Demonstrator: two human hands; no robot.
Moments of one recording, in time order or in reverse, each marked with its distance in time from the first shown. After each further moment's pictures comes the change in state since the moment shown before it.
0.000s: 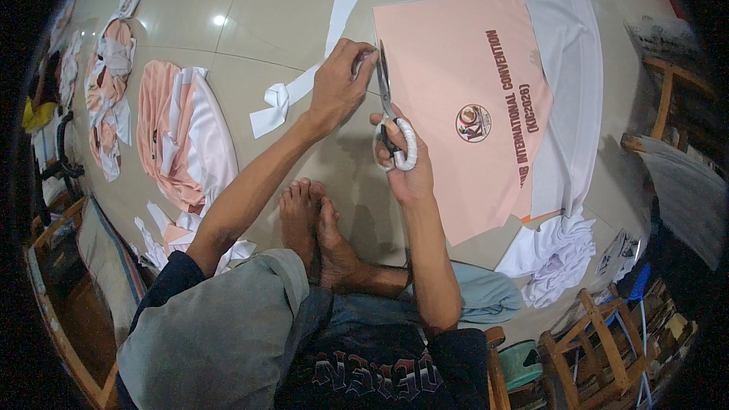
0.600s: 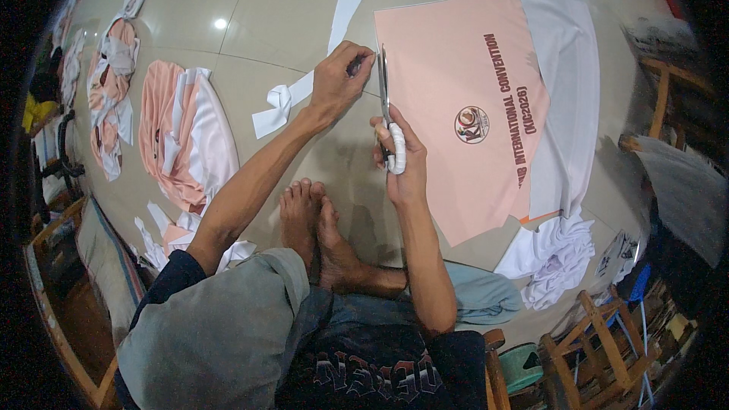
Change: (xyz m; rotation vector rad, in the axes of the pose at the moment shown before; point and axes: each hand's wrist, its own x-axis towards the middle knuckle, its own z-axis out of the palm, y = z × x) left_hand 0.003 -0.016 0.002 -0.072 0.035 0.106; right_hand -0.006 0.009 0.013 -0.323 0.113 -0.153
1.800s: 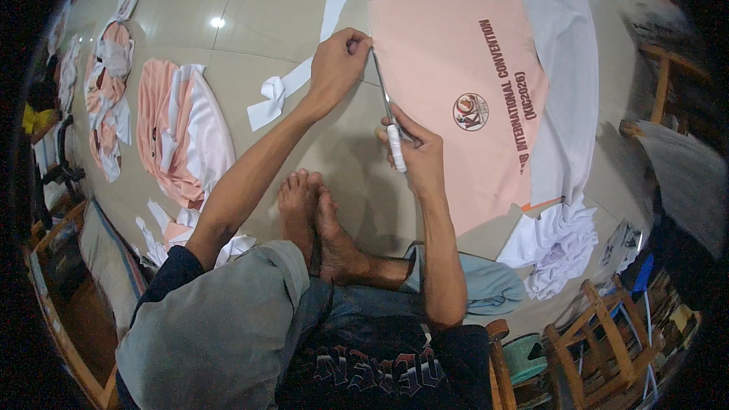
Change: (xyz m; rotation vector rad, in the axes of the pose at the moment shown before) left_hand 0.014 0.025 0.003 0.085 -0.133 -0.418; right_hand -0.008 -0.023 -0.031 -0.228 -0.015 0.048
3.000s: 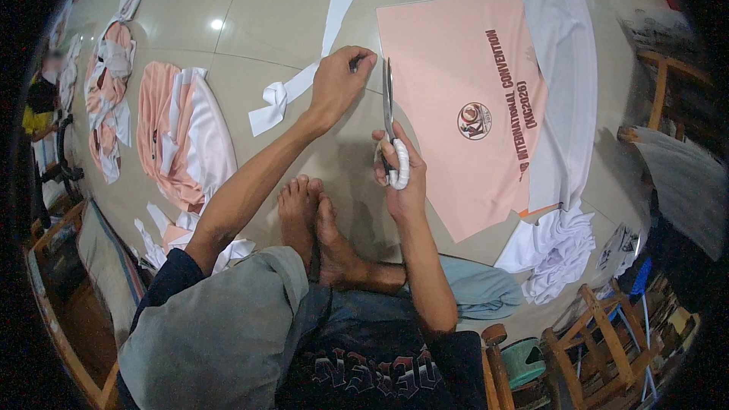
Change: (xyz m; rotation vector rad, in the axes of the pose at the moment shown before) left_hand -0.014 -0.003 -0.003 -0.015 -0.026 0.057; right_hand -0.017 0.033 0.019 0.313 0.030 -0.034
